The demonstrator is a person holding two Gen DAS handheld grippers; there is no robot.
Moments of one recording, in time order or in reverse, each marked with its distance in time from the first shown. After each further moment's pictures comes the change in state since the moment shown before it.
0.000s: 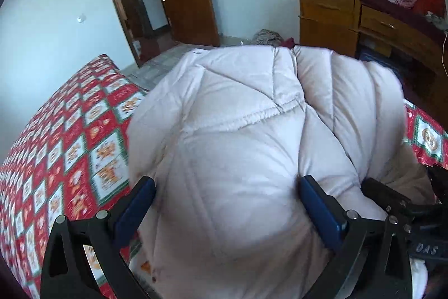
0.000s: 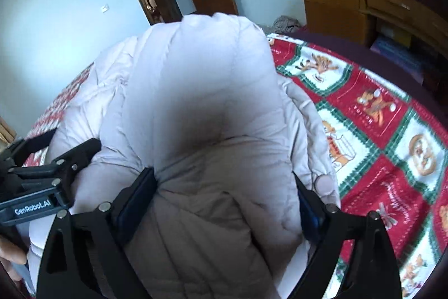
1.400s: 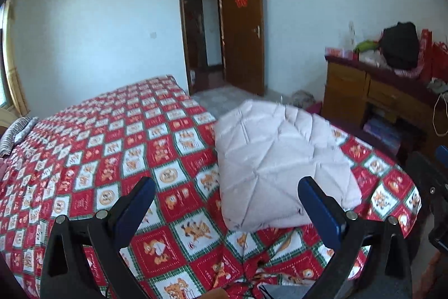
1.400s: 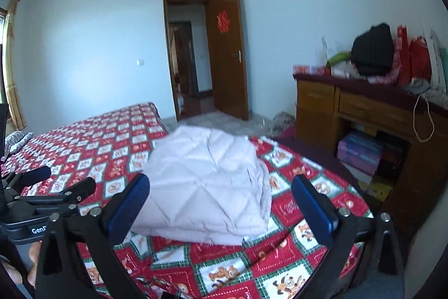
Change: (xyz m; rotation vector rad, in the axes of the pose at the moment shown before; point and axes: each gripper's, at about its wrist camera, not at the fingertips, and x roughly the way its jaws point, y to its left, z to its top) left arm -0.264 -0.004 -0.115 -0.251 -0.280 0.177; right arm -0.258 0.053 -0.088 -0.207 -0.510 -0.023
